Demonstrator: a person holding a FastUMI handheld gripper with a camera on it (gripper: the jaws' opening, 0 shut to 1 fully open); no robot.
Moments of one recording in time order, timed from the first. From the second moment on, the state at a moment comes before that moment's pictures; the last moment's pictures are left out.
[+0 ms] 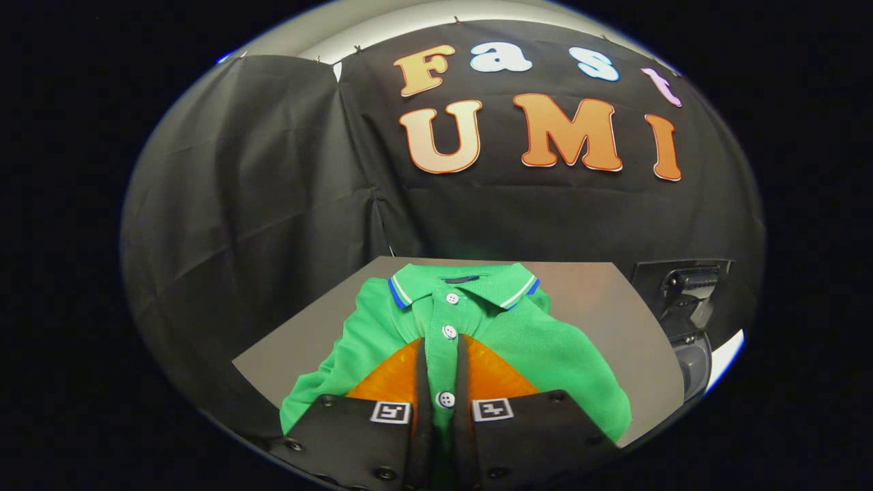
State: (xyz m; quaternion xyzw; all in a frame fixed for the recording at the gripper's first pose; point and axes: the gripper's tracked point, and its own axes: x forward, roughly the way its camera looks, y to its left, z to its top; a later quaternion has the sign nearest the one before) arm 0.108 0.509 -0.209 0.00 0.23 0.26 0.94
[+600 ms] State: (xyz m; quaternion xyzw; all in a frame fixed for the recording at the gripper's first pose) arm 0.096 0.498 -0.121 0.08 0.10 0.30 0.95
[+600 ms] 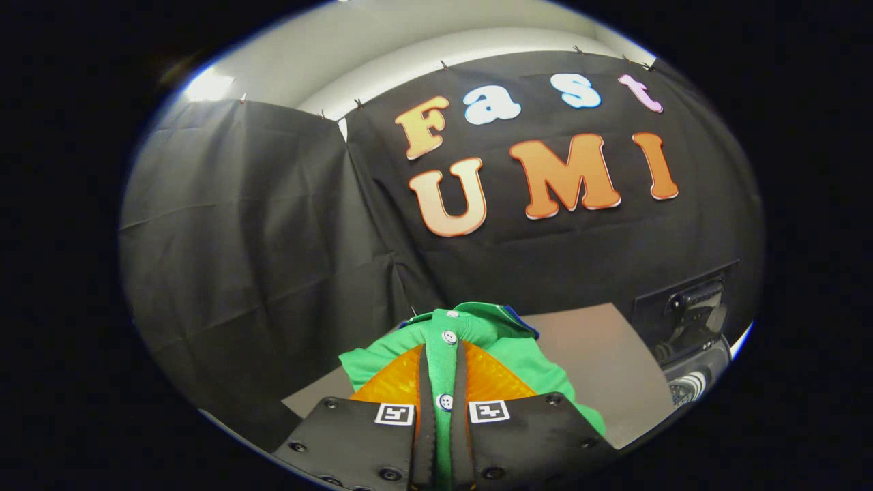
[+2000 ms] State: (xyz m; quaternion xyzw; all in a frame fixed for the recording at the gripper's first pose) arm 0.189 0.124 -0.059 0.04 0.02 0.13 0.99
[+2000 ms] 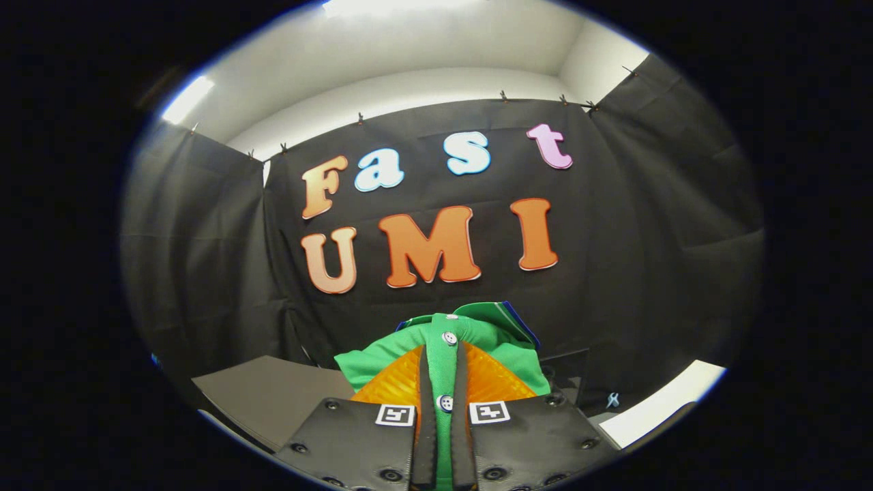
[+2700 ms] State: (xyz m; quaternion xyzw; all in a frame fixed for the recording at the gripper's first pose) arm 0.236 0.066 -0.186 0.04 0.13 0.13 0.98
